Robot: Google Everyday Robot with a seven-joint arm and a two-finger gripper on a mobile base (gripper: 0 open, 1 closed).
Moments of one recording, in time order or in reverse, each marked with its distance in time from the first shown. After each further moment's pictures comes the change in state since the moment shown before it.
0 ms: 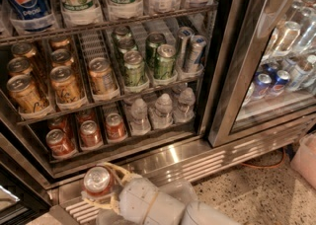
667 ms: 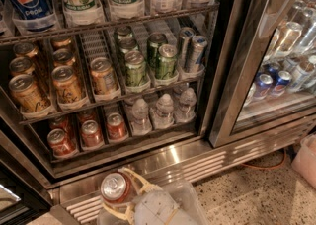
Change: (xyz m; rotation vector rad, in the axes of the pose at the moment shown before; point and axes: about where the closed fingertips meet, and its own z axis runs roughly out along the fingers) arm -0.009 -0.014 -0.055 0.162 0.158 -0.083
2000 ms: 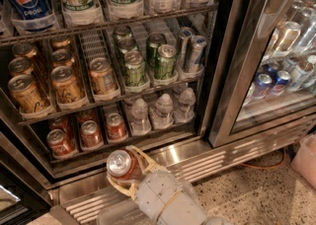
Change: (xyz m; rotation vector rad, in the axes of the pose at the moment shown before) arm -0.020 -0.051 0.009 0.138 0.022 -0.094
